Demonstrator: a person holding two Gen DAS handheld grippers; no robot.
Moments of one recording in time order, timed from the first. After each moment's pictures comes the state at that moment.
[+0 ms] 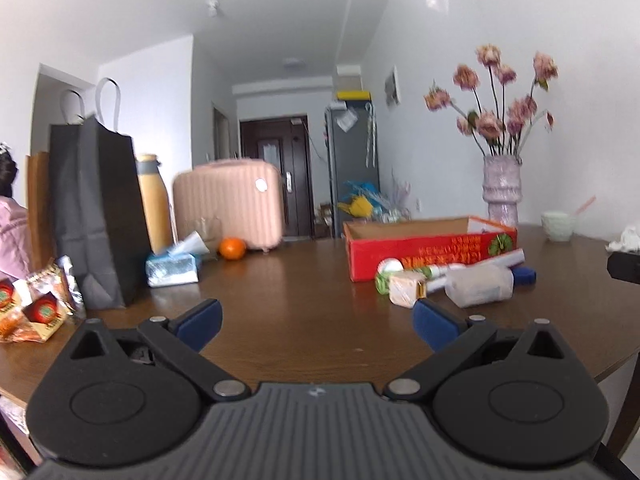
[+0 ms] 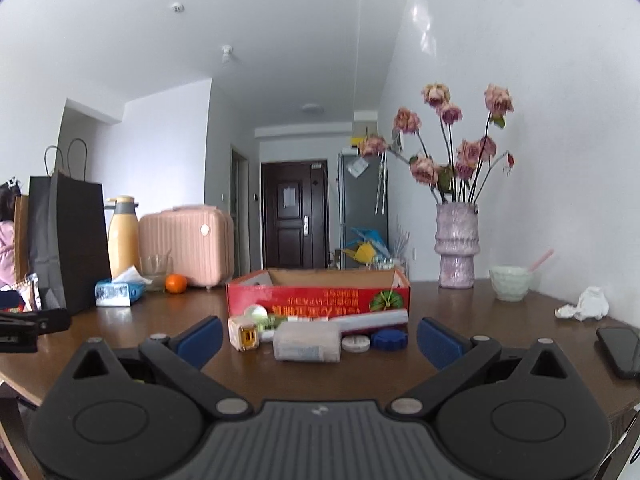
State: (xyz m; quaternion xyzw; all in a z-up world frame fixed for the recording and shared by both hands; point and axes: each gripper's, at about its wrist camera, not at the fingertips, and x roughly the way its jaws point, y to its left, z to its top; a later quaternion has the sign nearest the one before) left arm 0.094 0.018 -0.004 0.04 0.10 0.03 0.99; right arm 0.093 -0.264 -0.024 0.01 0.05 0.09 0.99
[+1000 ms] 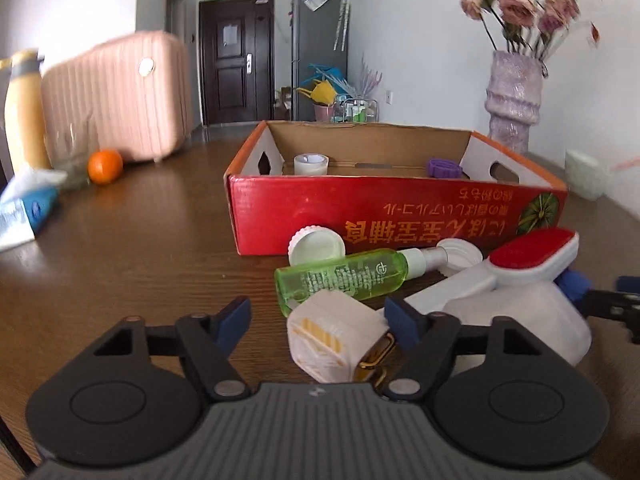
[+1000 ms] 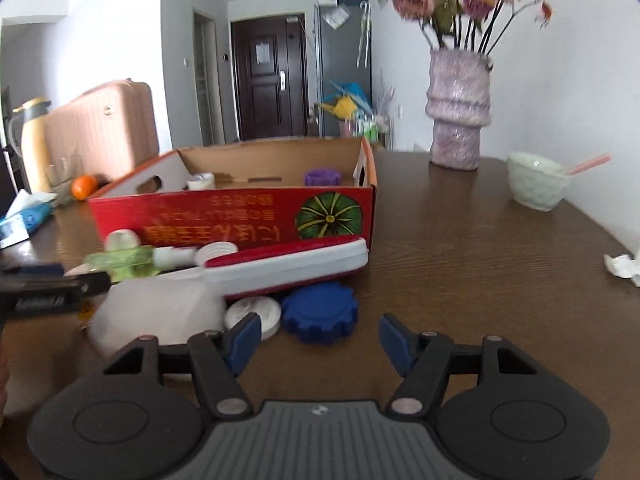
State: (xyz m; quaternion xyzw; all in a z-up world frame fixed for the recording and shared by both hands) left arm 0.376 -0.042 -0.033 -0.01 0.28 -0.02 0.96; right arm 0.363 -0.311 -0.038 0.00 0.29 0.06 0.95
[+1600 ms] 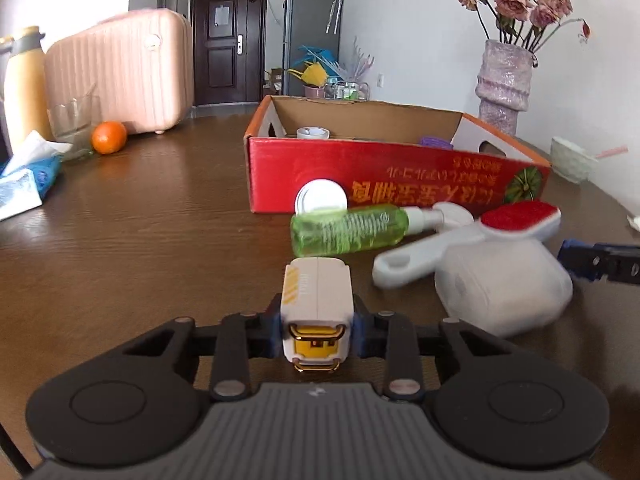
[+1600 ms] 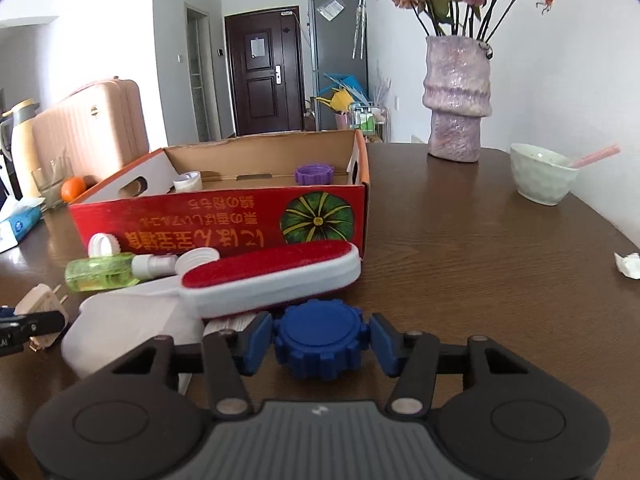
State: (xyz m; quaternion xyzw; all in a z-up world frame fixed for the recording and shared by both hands) left arm 0.335 -0.027 -0.034 0.00 0.30 -0.03 0.95; right arm 0.373 -0.319 -0.040 0.01 0.30 0.06 0.95
